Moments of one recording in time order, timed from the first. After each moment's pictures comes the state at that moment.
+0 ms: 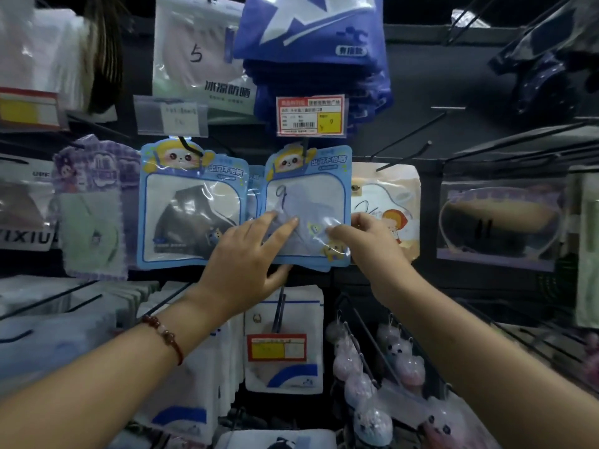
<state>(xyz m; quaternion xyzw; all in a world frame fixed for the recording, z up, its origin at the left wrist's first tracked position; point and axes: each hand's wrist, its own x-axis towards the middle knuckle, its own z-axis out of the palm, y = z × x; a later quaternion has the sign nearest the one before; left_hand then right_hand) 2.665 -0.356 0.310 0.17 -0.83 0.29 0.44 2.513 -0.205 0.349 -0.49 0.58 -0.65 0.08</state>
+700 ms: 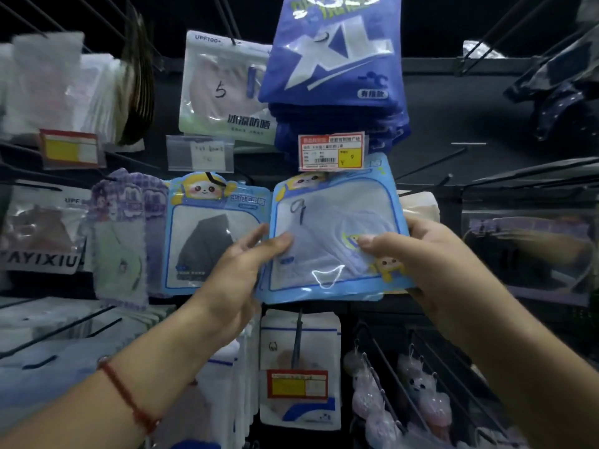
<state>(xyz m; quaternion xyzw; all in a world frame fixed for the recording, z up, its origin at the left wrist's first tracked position) 2.703 -0.292 0.359 0.09 -0.58 -0.66 0.46 2.561 -0.131 0.390 -0.54 0.50 -0.66 0.16</state>
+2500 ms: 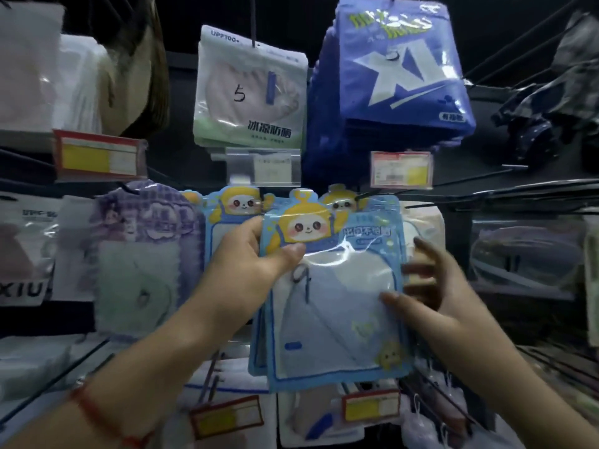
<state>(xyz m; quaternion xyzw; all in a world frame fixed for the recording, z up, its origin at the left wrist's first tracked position) 2.773 -0.355 0.384 0.00 -0.75 -0.45 0.48 2.615 -0.178 0.345 -0.47 0.63 -0.61 -0.07</state>
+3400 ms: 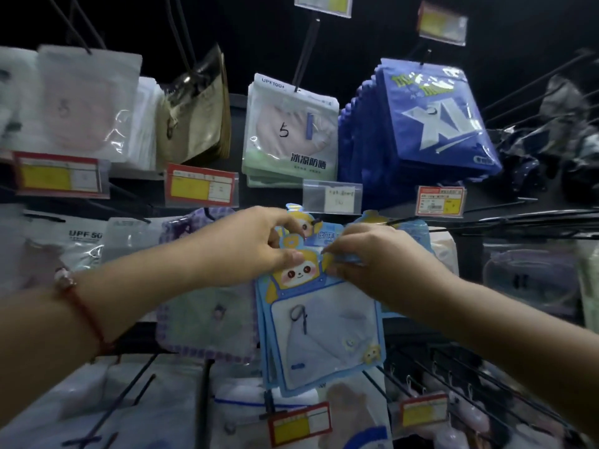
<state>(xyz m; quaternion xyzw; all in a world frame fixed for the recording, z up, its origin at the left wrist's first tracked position) 2.863 -0.416 0.448 0.08 -0.94 -0.06 0.33 2.709 -0.258 0.426 -0.60 0.68 -0.20 -0.38</state>
